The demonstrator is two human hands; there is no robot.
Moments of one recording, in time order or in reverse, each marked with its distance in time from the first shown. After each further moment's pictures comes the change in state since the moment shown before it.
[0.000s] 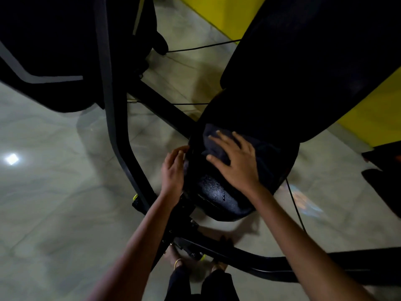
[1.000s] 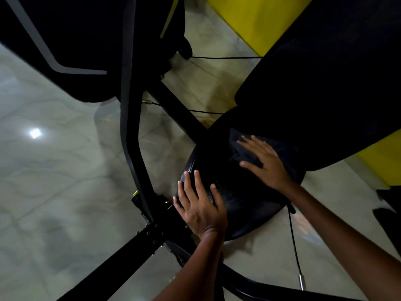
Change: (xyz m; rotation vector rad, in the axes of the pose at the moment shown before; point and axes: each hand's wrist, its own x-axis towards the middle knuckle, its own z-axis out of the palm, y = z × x) left_hand -0.062 -0.036 0.093 0.783 0.589 0.165; right_hand 0.062 0.098 -0.032 0.110 -0.166 -0.365
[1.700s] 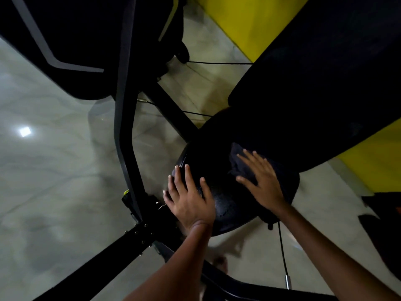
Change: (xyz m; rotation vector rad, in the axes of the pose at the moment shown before) left_hand -0.001 0.000 0.001 0.065 0.028 0.019; right_hand -0.056 0.004 0.011 -0.061 0.013 0.116
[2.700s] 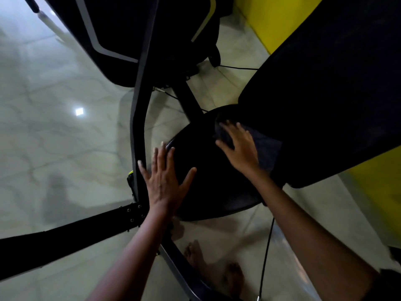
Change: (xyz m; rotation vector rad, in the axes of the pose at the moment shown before) left_hand 0.000 0.007 -0.014 0.210 -0.025 0.155; right_hand 0.083 0.007 -0.004 0.106 -0.029 -0.106
